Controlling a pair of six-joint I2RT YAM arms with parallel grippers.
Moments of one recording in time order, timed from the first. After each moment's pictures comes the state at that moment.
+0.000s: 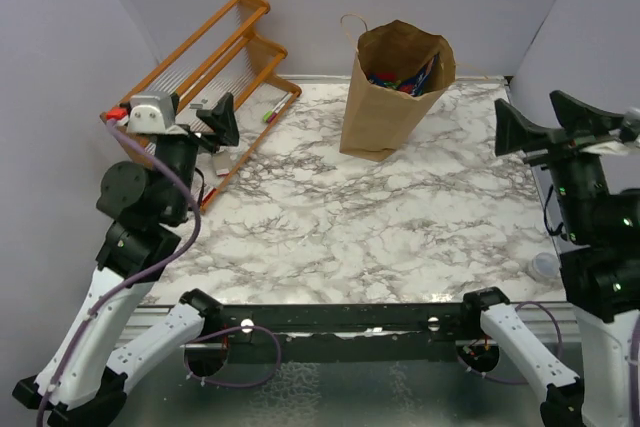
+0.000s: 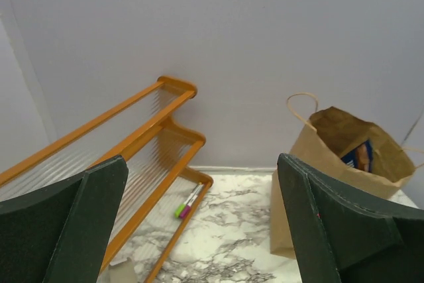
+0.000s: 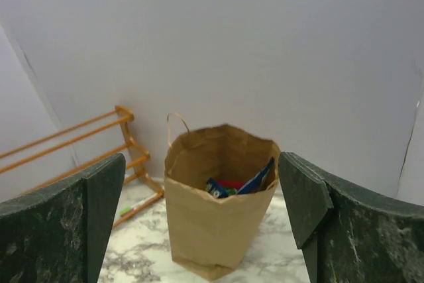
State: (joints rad) left arm -0.55 0.72 1.15 -0.08 -0.39 -0.03; right arm 0.21 0.65 1.34 -0.24 -0.01 0.09
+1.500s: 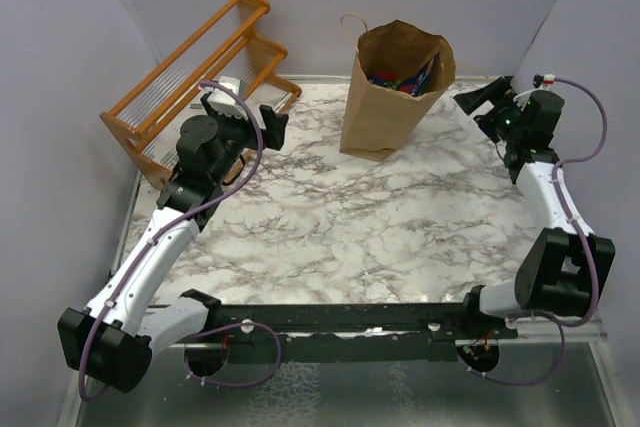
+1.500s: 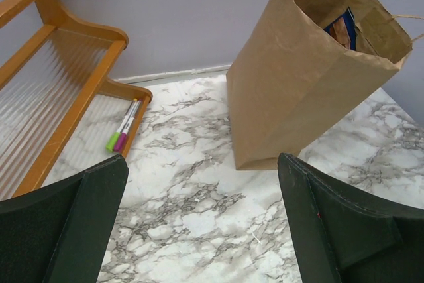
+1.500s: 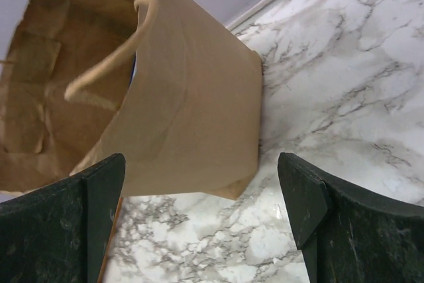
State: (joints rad) left arm -0.37 1.04 0.98 0.03 0.04 -0.18; right arm -0.18 1.37 1.02 0.08 -0.35 0.68
